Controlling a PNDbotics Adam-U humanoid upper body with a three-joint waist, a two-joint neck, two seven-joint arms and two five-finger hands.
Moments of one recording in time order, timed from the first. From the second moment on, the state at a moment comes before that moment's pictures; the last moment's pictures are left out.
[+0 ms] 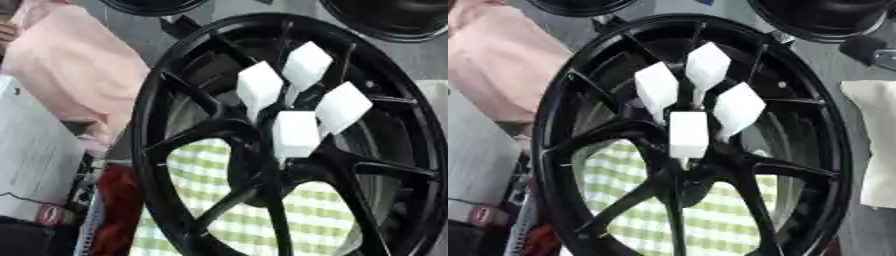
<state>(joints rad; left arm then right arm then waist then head) -0.14 0.31 0.23 -1.98 0.25 -0.19 0.14 -0.52 -1.14 0.00 -1.98 0.09 -0.38 0.34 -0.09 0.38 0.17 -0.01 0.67</state>
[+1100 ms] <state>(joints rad) -0.15 0.31 0.23 -1.98 0.25 -0.18 0.13 -0.61 -1.17 0.20 -1.99 0.11 -0.49 0.54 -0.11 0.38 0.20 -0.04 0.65</state>
